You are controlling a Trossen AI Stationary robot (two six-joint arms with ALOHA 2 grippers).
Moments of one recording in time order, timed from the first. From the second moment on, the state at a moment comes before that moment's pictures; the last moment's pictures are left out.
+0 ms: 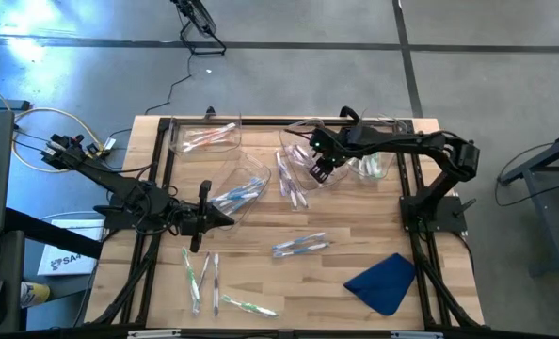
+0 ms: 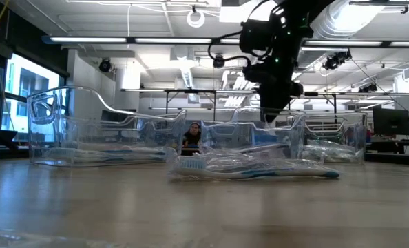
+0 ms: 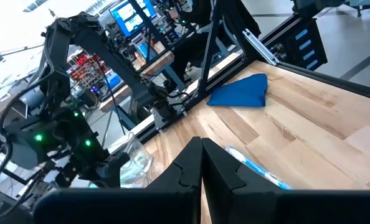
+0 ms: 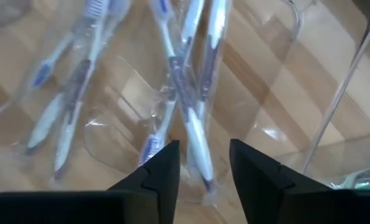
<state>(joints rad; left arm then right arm) -0.47 0.79 0.56 0.15 -0.34 0.57 -0.37 1.65 1.19 -0.76 0.12 0.35</state>
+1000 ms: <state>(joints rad) -0.47 0.79 0.56 0.15 -0.35 0.57 -0.06 1.21 1.19 -0.69 0.02 0.22</state>
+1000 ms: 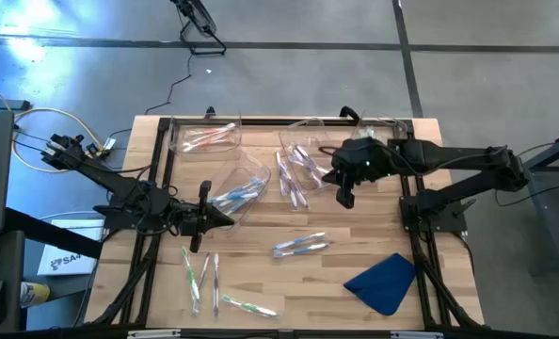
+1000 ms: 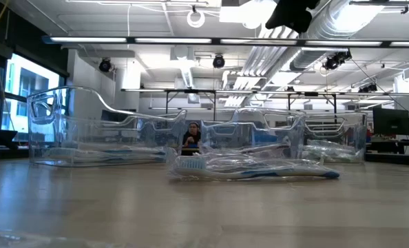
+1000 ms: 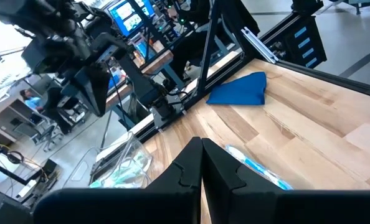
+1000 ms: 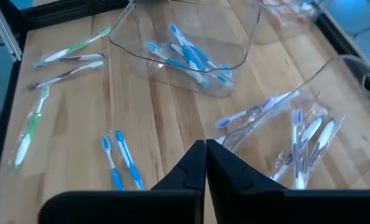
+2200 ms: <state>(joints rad) -0.47 0.79 0.56 0.10 -0.35 0.57 0.31 1.21 0.58 0.41 0.35 0.37</state>
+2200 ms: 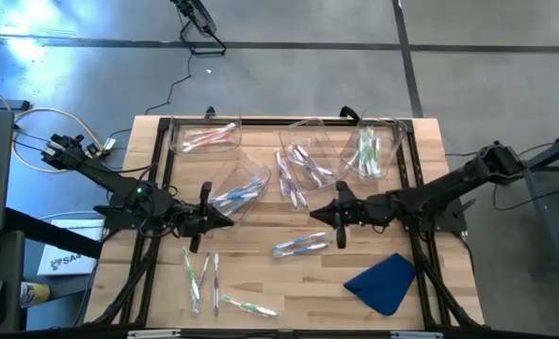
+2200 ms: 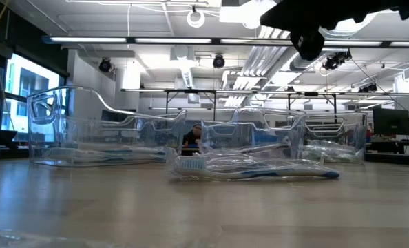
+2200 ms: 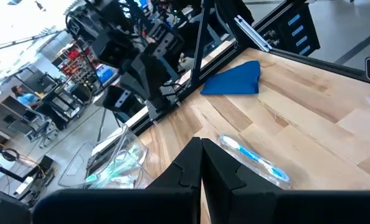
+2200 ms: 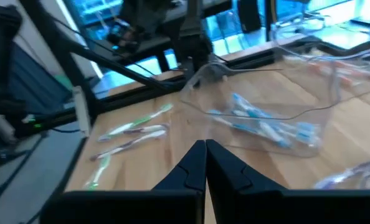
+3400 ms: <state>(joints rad) -0.47 0.79 0.56 0.10 -0.35 0.57 0.34 1.21 0.51 0.62 0.36 0.21</state>
